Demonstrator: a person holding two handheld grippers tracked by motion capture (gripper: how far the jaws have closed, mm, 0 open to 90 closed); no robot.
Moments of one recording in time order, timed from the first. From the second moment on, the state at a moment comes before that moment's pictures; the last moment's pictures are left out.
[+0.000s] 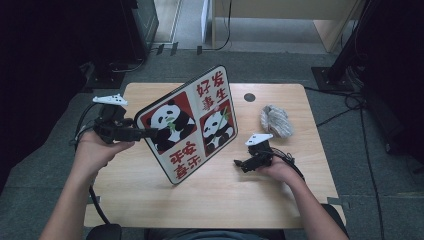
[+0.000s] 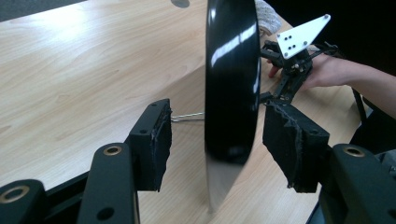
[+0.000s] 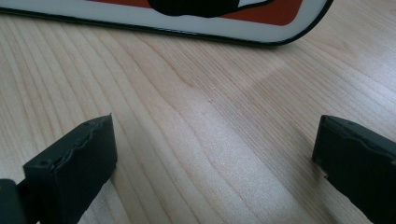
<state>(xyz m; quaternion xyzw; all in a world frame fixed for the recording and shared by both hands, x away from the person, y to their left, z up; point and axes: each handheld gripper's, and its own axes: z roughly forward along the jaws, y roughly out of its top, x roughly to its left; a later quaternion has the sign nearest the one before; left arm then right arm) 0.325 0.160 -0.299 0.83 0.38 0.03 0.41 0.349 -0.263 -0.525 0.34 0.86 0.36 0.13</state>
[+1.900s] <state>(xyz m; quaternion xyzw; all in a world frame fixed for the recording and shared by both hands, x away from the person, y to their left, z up) 0.302 0.153 -0.394 0.79 0.36 0.03 0.50 0.355 -0.270 -0.510 0.37 0.85 0.37 0.11</state>
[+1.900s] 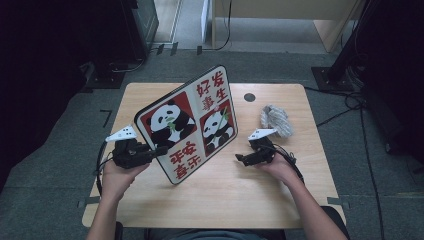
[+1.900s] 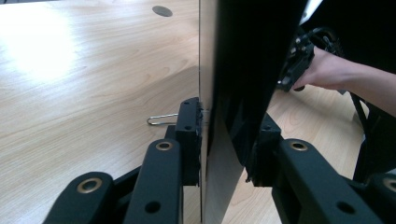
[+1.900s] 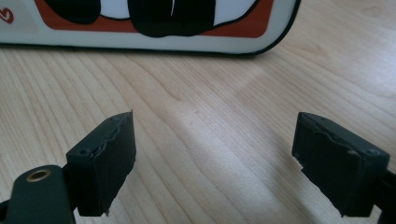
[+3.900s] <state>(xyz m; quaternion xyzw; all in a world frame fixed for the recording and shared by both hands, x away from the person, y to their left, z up) 0.298 0.150 -0.397 0.79 0.36 0.04 0.50 0.414 -0.392 -0.453 0.52 0.73 0.40 0.19</state>
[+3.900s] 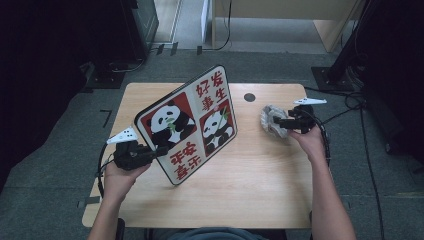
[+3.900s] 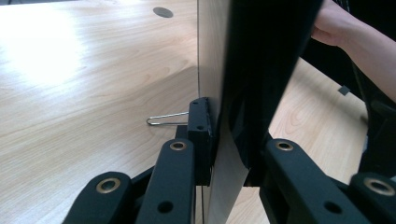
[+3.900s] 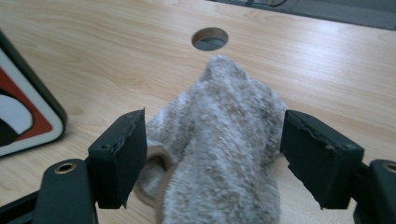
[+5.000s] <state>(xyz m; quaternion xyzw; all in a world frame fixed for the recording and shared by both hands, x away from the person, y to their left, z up) 0.300 0.154 -0.402 0.78 0.36 0.03 0.52 0.437 -0.382 -0.492 0.55 0.75 0.34 0.16</state>
